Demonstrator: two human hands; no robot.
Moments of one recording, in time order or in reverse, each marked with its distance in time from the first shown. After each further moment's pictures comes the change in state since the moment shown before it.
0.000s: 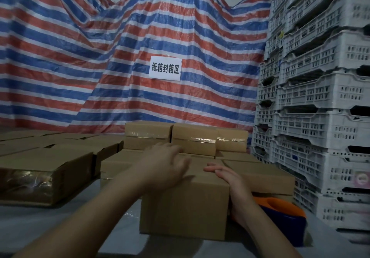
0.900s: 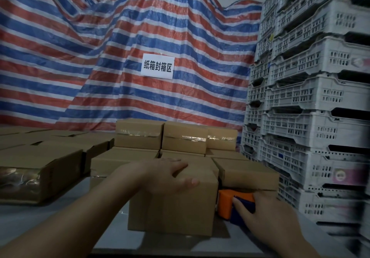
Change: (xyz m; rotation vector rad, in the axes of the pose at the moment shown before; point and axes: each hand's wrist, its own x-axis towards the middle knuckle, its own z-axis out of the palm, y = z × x) left_hand 0.001 0.014 0.000 0.067 -0.505 0.100; right_hand -0.042 0.025 -0.096 -1.567 0.310 -0.144
